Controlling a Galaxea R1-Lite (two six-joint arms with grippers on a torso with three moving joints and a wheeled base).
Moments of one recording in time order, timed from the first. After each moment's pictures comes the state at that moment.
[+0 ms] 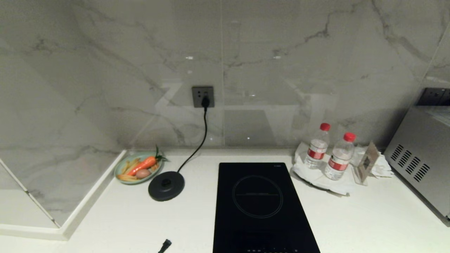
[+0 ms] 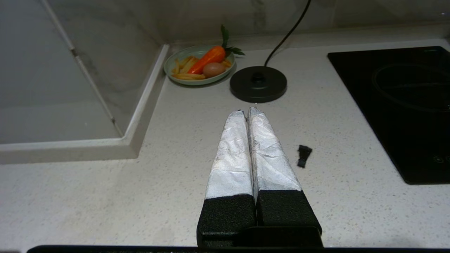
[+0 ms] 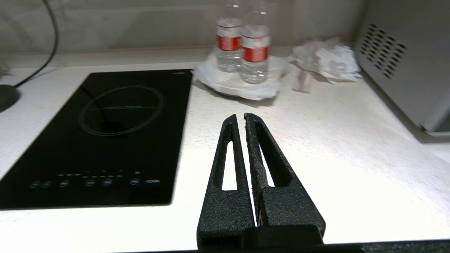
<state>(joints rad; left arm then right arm) 0.00 0.00 -0.02 0.04 -0.02 0.07 0.00 0.00 0.00 0.00 0.00 -0.01</state>
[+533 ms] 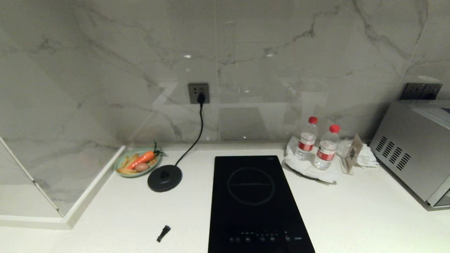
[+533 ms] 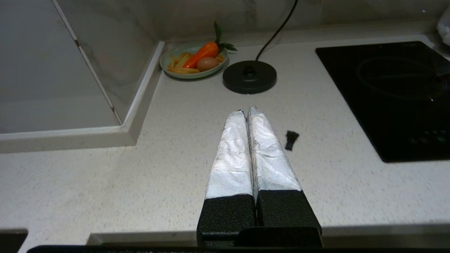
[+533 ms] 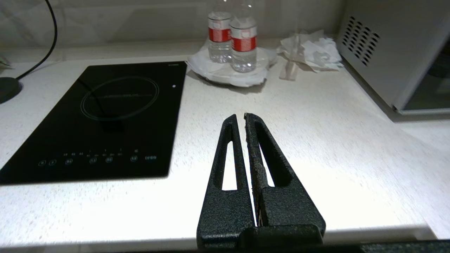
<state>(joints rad) 0.00 0.00 -0.02 0.04 -0.01 0.07 0.00 0.00 0.00 0.00 0.00 -0.01</state>
